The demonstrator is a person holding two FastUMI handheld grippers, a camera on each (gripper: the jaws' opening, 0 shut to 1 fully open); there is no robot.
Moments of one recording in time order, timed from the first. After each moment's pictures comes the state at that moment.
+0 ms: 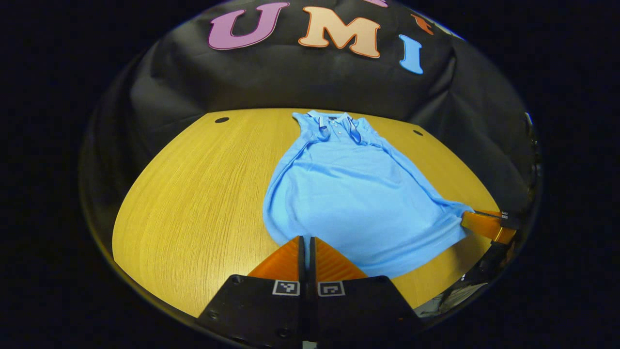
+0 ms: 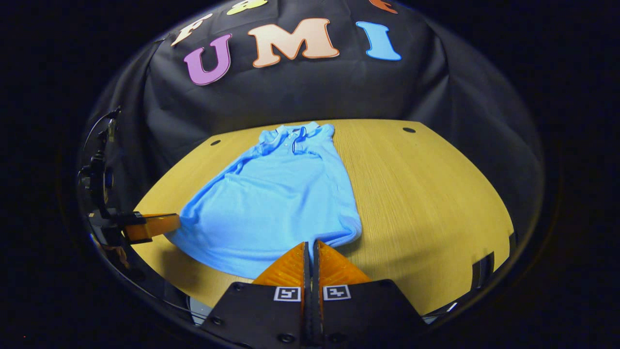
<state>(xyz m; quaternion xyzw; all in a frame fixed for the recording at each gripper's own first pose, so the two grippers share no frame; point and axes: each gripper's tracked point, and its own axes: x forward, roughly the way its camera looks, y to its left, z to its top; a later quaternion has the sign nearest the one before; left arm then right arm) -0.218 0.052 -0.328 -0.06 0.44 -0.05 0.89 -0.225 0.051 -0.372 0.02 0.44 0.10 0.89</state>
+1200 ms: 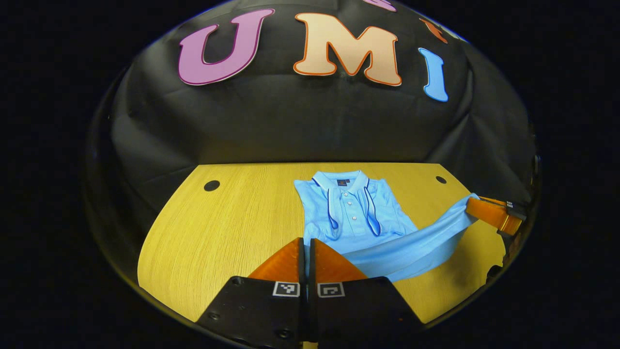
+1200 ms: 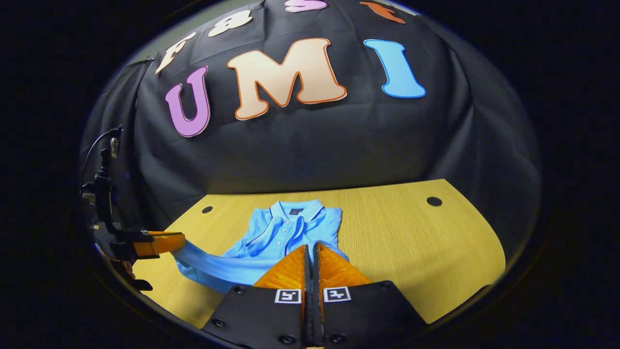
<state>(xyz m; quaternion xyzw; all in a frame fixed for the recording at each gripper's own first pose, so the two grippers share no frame) 0.017 0.070 -0.307 -0.02 0.39 -0.02 0.92 0.037 0.074 -0.347 0.05 0.34 0.11 0.93</state>
